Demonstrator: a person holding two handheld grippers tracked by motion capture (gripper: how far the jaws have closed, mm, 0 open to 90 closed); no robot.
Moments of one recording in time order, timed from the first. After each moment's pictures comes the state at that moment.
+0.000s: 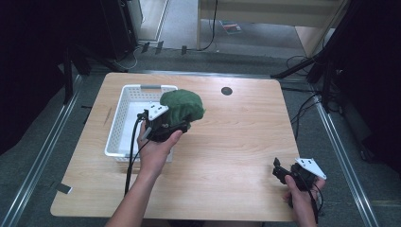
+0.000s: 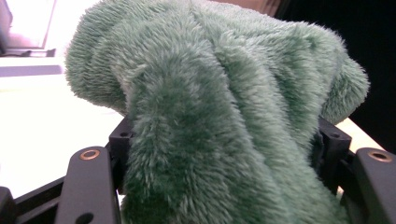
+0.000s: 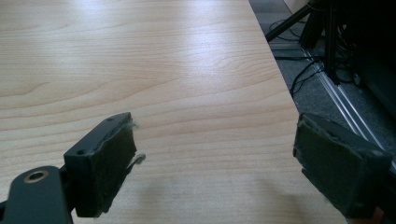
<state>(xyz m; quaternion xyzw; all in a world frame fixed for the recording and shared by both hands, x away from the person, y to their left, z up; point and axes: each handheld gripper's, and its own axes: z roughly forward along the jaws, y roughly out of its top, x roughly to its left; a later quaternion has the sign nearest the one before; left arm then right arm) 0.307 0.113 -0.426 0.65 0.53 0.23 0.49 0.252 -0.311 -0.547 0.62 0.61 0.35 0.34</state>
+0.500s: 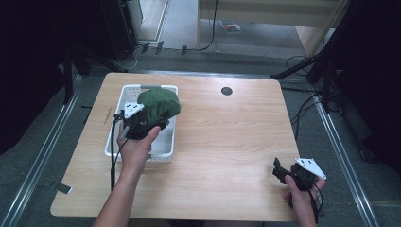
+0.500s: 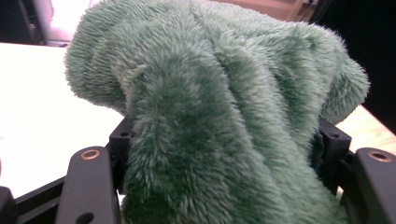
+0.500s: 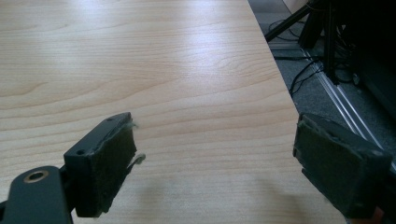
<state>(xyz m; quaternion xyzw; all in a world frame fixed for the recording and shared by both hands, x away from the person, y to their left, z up) 0.313 0.170 -0.439 0.61 0.58 0.25 0.48 0.252 -0.311 -0.547 0.62 0.61 0.35 0.34</state>
